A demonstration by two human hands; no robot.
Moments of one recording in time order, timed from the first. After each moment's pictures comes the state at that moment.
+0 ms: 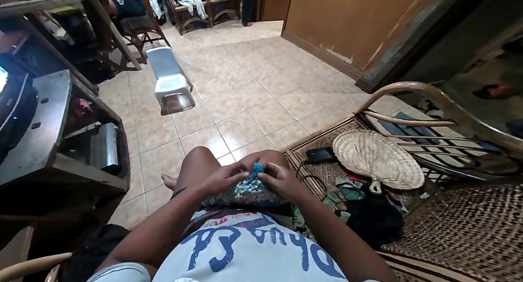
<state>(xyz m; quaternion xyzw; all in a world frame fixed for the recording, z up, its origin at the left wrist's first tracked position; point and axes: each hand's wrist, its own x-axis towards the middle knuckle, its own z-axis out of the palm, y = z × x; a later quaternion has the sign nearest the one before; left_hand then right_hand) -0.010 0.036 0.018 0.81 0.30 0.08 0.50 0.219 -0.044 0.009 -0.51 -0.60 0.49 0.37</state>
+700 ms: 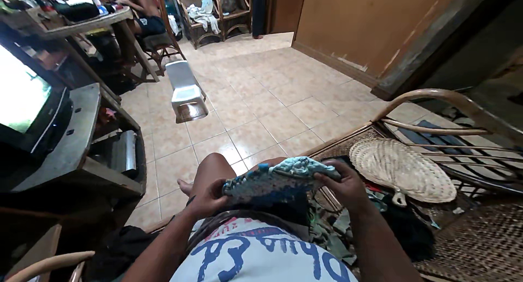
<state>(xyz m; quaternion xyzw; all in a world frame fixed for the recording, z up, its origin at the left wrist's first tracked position) -0.088 -0.002 -0.007 0.71 0.31 0.32 0.55 0.282 -0.073 0.018 -0.49 -0.59 0.29 0.57</state>
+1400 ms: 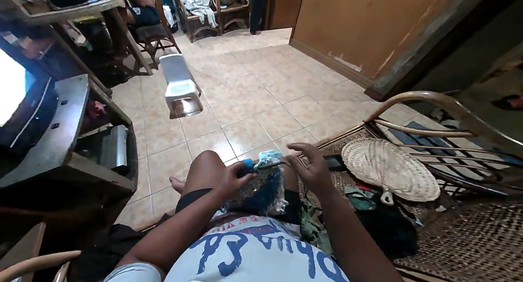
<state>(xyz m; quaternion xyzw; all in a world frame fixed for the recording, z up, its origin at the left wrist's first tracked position) 0.004 0.023 -0.001 0.74 0.34 0.35 0.47 0.260 -0.023 0.012 -0.54 -0.69 0.10 0.48</state>
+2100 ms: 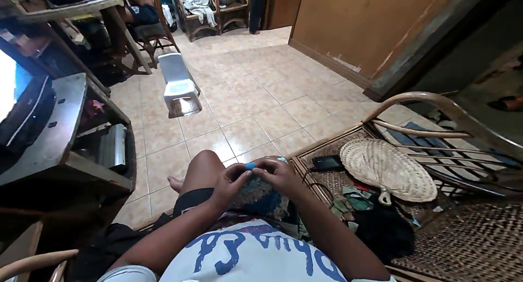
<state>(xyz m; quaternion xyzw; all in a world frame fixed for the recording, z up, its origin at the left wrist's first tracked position) 0.008 -0.004 0.001 0.61 0.30 0.48 0.56 0.200 -0.020 0.027 -0.48 -0.67 0.39 0.42</state>
